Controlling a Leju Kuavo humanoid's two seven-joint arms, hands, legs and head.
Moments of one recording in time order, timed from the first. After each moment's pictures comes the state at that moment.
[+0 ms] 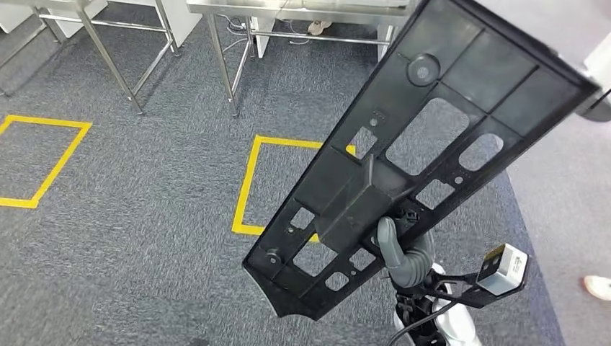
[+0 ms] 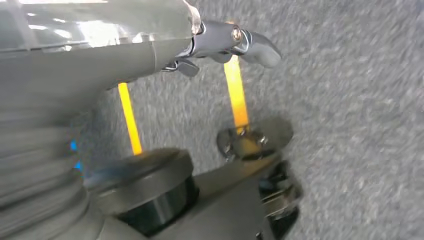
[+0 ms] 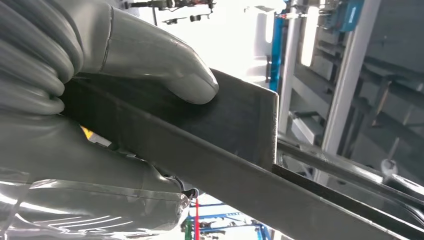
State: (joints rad) left arm -0.19 -0.05 -1.52 -0.15 1.33 0.19 -0.29; right arm -0.05 -0.07 0.31 -1.92 -0.27 0.28 -0.50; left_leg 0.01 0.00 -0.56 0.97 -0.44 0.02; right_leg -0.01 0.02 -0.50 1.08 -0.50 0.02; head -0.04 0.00
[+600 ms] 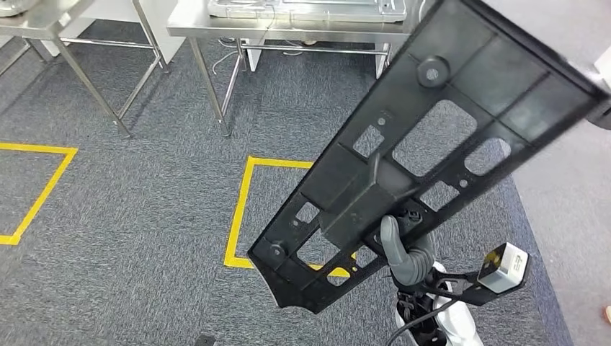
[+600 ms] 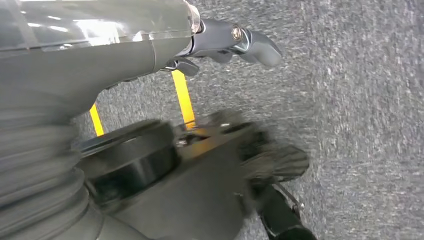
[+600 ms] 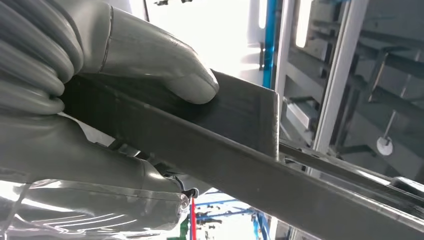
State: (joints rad) left arm -0.19 -0.05 -1.51 -0.15 1.34 0.19 -0.29; right arm -0.05 -0.07 0.30 -1.89 -0.27 0.29 -0.52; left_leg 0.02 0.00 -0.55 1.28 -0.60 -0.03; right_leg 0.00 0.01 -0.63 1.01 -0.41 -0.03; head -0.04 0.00
